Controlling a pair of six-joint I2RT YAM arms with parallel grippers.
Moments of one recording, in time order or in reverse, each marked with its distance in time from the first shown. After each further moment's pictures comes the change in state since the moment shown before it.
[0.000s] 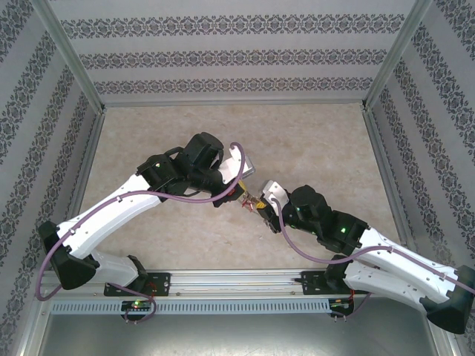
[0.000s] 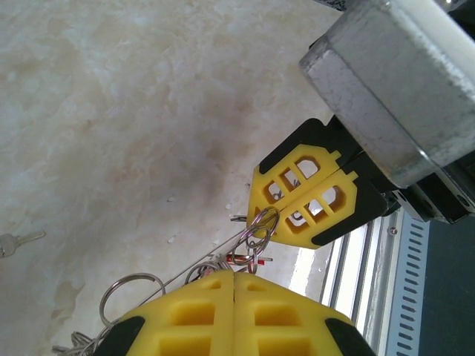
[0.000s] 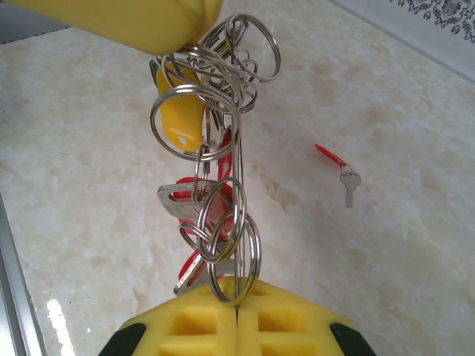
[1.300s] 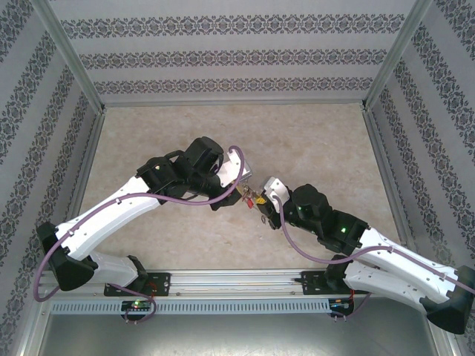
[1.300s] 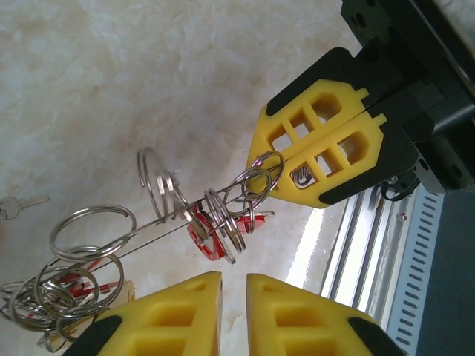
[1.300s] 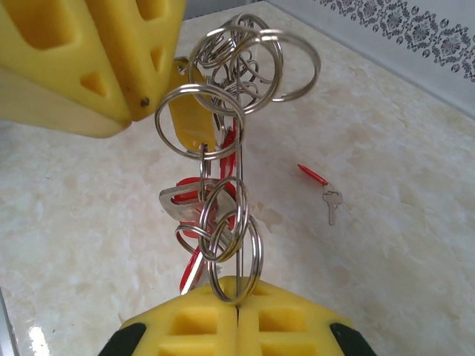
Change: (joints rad) left arm -0.011 -0.014 -0.022 -0.043 -0.046 -0.032; right arm 0.000 0.000 0.000 0.054 0.032 0.000
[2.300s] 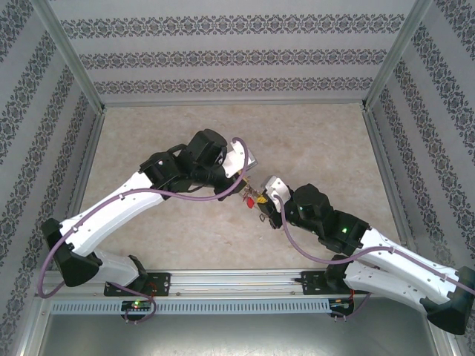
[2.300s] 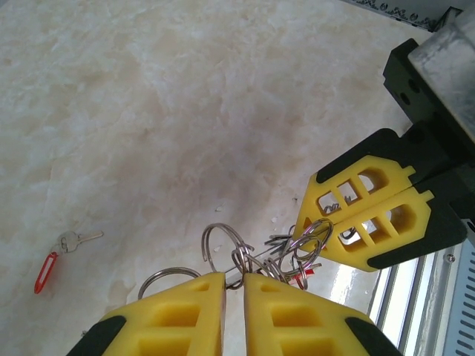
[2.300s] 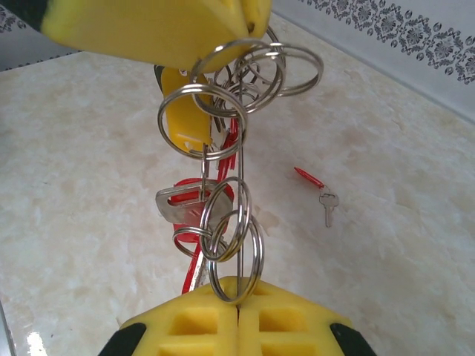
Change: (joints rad) left arm 0.000 0.050 0.076 0.061 -0.092 0.027; right arm -0.001 -0.009 0.000 0.002 0.008 0.006
